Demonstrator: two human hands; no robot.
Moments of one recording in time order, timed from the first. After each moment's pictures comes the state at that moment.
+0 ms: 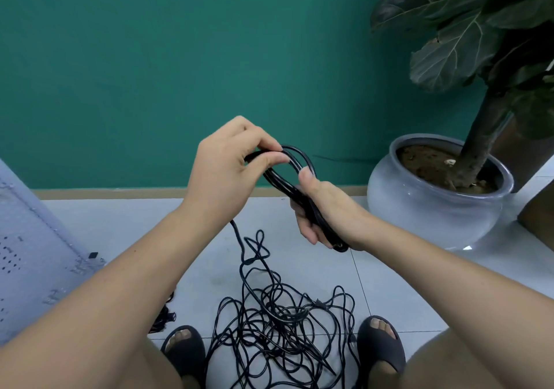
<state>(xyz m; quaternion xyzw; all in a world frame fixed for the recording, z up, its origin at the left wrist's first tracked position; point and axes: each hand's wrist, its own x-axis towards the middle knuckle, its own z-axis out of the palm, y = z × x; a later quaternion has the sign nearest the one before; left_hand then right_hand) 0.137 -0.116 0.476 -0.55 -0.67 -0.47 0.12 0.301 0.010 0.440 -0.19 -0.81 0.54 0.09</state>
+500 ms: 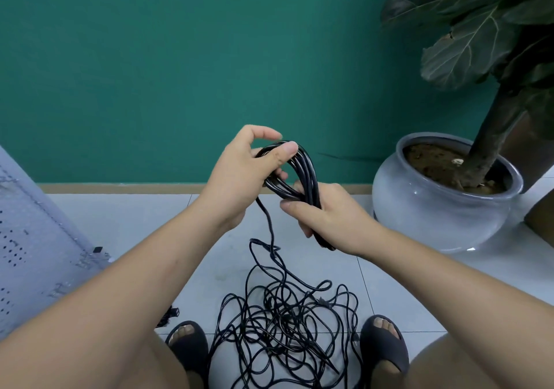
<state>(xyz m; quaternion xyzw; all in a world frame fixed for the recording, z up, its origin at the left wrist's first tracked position) 0.138 -0.103 0.466 -0.35 -0.64 -0.63 -0.25 0.294 0.000 0.436 -0.18 -0.88 0.41 0.15</state>
